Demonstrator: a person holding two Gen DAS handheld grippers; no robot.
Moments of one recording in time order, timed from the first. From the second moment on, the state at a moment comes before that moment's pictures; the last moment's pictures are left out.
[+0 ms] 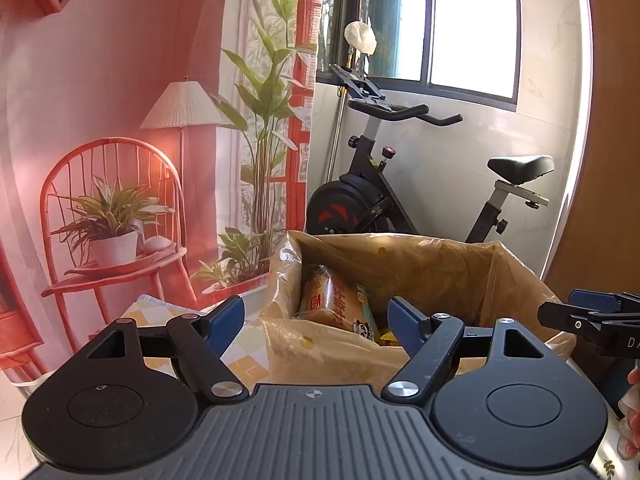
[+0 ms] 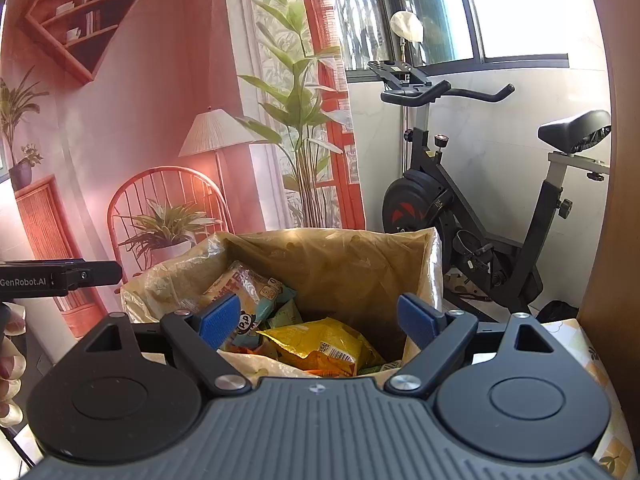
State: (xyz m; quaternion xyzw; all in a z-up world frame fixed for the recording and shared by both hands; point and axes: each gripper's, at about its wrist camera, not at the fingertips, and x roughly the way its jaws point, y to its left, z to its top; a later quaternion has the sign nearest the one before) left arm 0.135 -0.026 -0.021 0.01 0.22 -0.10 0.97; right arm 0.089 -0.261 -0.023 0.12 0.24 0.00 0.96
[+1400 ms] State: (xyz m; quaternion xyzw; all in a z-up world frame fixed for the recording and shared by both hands) left arm 0.026 -0.013 -0.204 -0.06 0.39 -0.14 0.91; right arm -0.002 -0.159 -0.189 0.09 0.42 0.03 0.90
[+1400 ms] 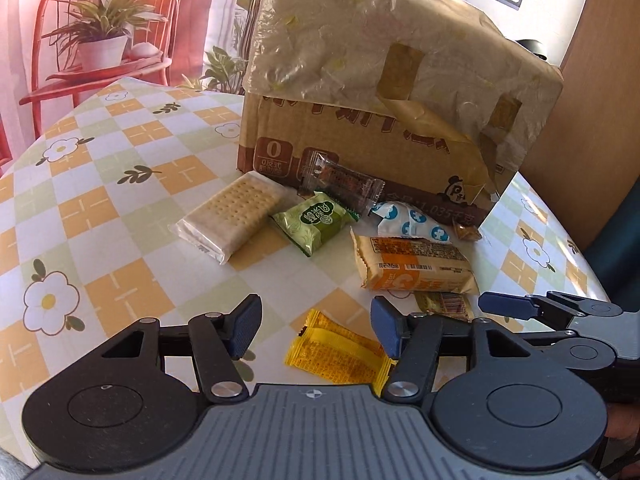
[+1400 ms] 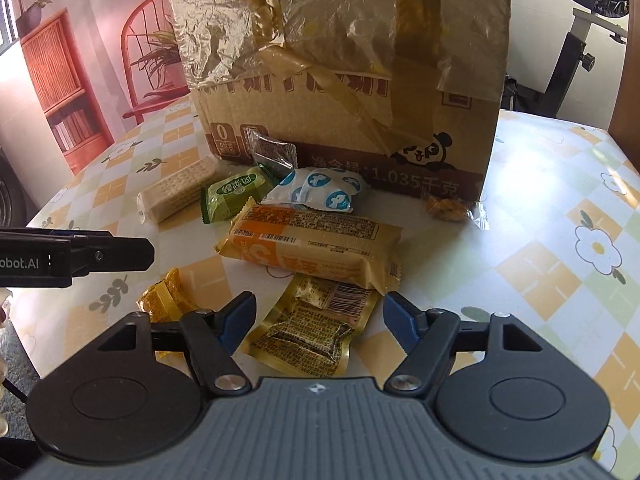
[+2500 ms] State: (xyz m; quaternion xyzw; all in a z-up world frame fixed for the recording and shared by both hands) left arm 0.028 -0.058 -0.231 0.02 0.41 -0.17 0.90; right arm -0.020 -0.162 -0.200 0.04 0.41 0.01 0.91
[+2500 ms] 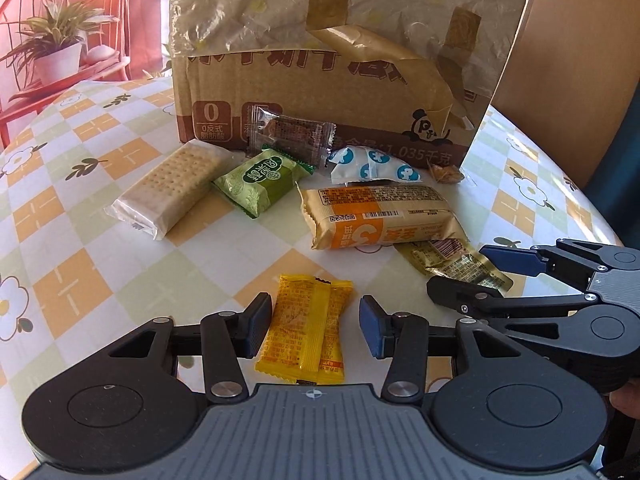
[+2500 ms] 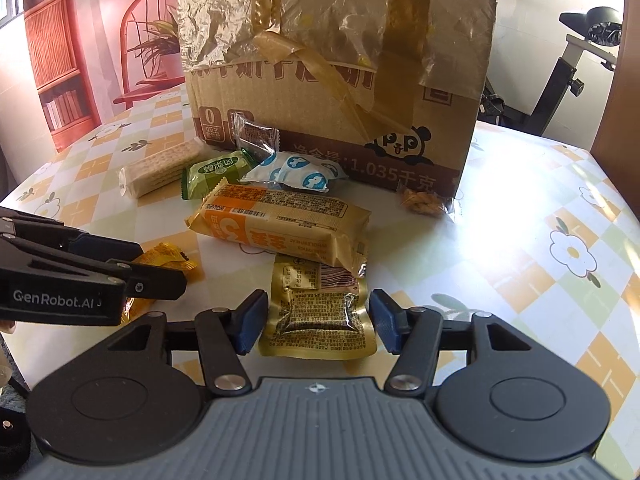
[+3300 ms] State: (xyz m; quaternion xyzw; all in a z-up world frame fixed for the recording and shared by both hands) left arm 0.014 -0.050 -0.228 0.02 0.37 -0.15 0.92; right arm -0.023 -0.159 -0.198 0.03 0.41 0.03 0.91
